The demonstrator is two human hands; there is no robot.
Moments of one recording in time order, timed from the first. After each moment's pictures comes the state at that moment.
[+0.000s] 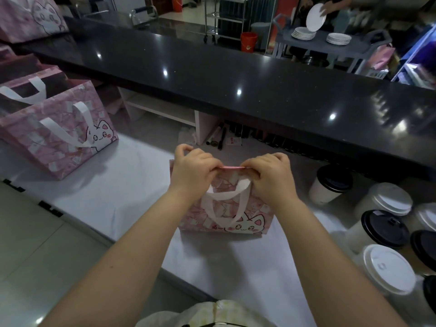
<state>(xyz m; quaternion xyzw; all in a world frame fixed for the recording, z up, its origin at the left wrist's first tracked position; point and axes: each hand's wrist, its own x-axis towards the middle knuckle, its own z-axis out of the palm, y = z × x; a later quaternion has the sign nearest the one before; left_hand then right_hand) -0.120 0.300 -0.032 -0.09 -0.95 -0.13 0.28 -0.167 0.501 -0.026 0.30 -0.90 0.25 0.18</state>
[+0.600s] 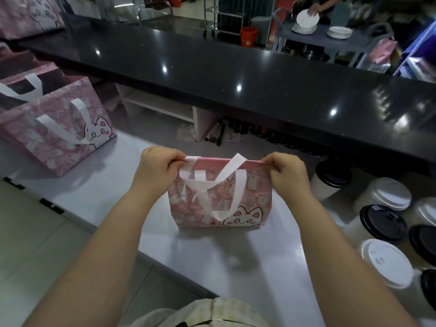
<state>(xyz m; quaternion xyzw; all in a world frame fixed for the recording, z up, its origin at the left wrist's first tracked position) -0.105 0.244 -0.031 -0.03 -0.94 -0.20 0.28 -0.192 0.536 -0.050 0.20 -0.90 0.38 0.11</state>
